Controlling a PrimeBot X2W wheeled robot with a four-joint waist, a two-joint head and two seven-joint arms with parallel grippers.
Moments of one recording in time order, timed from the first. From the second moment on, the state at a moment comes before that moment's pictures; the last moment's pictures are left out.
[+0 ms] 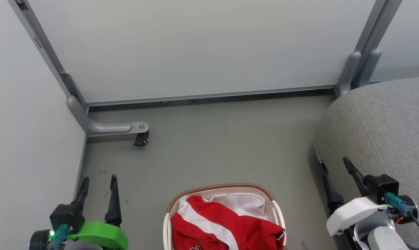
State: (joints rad) left arm -0.03 0.10 -0.06 0.29 -0.24 -0.09 -0.21; right arm -0.11 -0.09 0.02 0.31 0.19 0.13 -0.21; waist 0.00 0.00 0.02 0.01
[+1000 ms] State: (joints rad) left arm -0.02 0.05 -0.04 0.31 -0.07 -0.12 -0.26; right arm -0.12 -0.08 0.03 0.29 0.01 0.13 -0.26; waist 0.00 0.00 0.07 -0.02
